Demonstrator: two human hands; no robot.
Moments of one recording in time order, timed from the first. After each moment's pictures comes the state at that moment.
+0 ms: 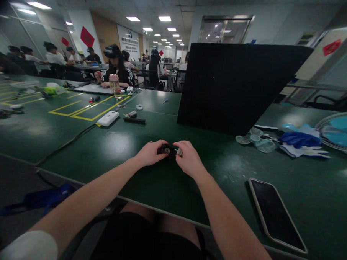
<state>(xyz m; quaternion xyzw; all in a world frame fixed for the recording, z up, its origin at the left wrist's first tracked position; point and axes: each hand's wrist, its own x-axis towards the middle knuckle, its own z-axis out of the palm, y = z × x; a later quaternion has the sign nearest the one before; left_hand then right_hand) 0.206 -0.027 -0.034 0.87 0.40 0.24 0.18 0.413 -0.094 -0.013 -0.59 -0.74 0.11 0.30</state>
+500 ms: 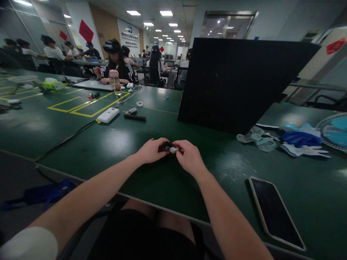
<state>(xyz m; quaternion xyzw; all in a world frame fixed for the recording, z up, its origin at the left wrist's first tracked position) 0.205 -0.030 -0.029 0.87 0.40 0.22 0.17 0.411 -0.095 -0.014 -0.55 -0.76 0.11 0.34</state>
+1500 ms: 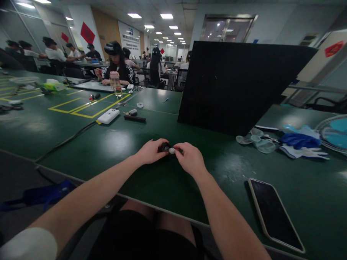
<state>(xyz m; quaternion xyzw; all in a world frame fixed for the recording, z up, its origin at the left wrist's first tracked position) 0.204 -0.030 -0.029 0.87 0.40 0.22 0.18 0.409 -0.097 -0.005 -0.61 -0.74 0.06 0.29</state>
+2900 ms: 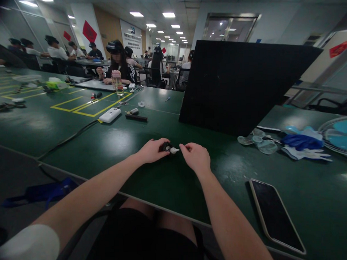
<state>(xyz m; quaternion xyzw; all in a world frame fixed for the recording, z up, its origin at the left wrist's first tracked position) 0.202 -0.030 -0.027 0.87 0.40 0.21 0.19 0.418 -0.088 -0.007 -0.72 -0.63 0.06 0.27</state>
